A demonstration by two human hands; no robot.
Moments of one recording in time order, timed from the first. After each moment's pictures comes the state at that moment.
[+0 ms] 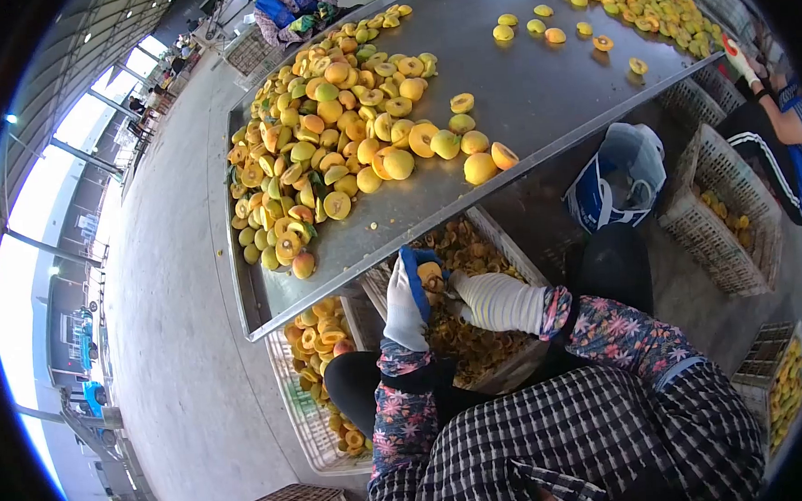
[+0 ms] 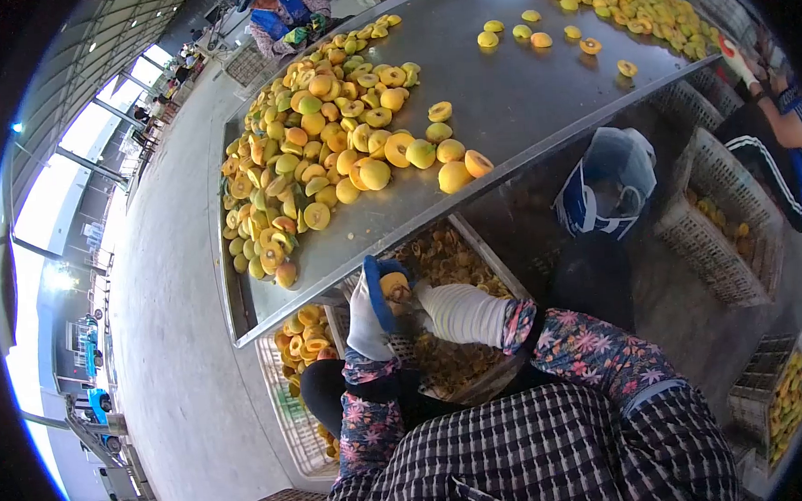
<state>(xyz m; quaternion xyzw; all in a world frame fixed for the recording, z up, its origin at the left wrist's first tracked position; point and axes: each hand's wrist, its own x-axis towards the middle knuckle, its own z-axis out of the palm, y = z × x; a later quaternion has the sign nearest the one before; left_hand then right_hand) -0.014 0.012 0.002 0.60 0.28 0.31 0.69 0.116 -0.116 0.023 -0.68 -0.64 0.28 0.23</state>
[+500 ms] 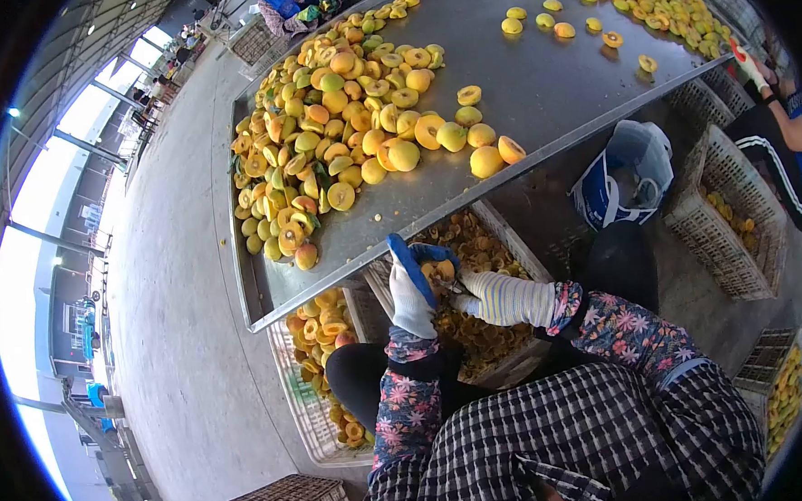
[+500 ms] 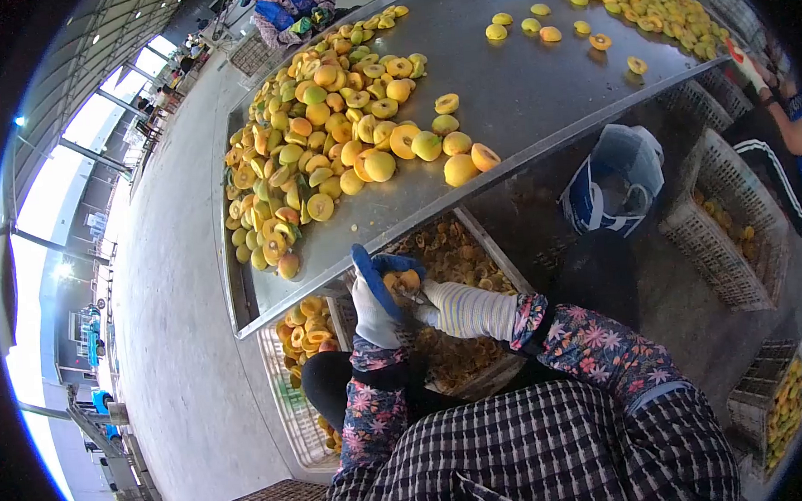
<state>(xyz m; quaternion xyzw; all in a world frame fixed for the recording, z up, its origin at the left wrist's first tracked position) 0.001 0.008 0.018 0.45 0.35 0.31 0.76 0.119 -0.115 0.020 -0.63 -0.58 0.41 0.31</state>
